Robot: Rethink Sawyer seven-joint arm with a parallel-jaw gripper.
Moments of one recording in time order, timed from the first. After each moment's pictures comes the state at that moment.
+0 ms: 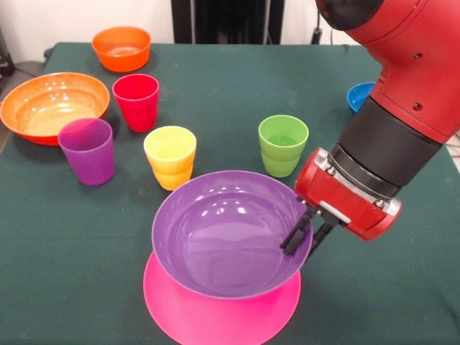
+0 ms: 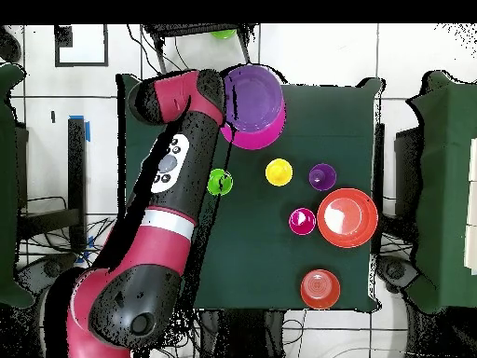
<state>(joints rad) 0.17 0.12 -0.77 0.55 0.28 0.75 2.32</state>
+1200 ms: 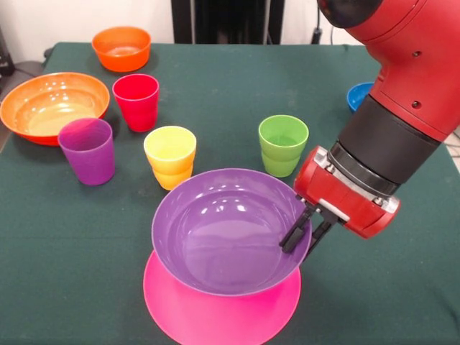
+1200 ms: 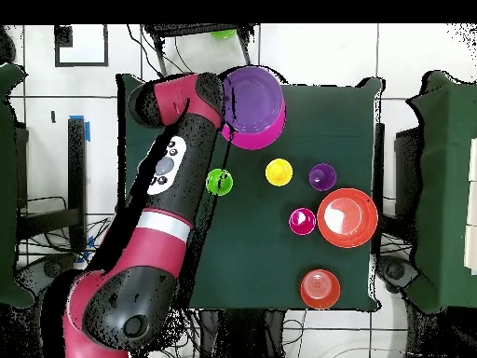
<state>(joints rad) 0.18 0.12 -0.79 0.58 0.29 0.73 2.32</state>
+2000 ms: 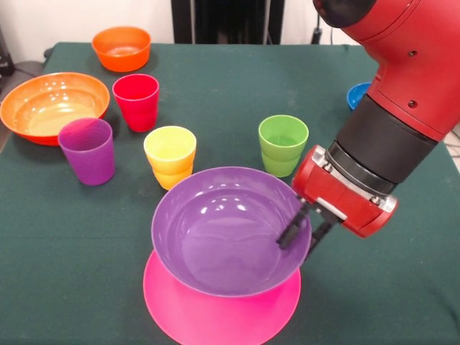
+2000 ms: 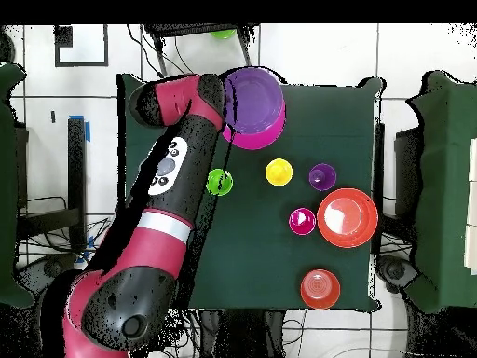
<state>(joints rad) 0.18 0.12 -0.79 0.59 0.31 0.73 2.32</state>
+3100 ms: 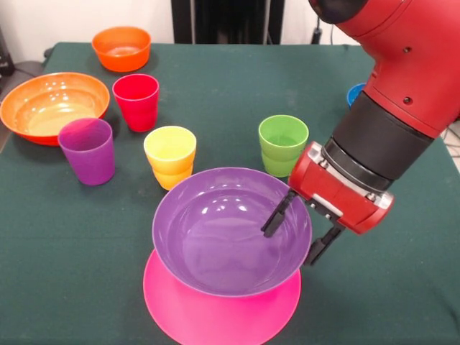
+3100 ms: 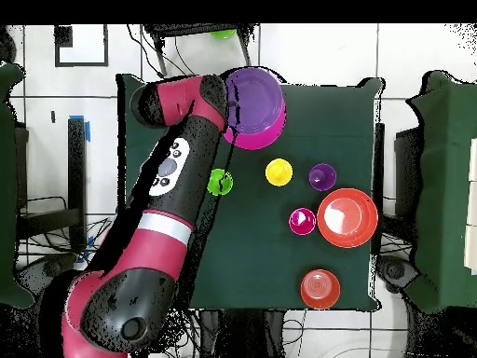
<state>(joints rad) 0.18 0.10 -0.78 0.62 0.31 0.73 2.32</state>
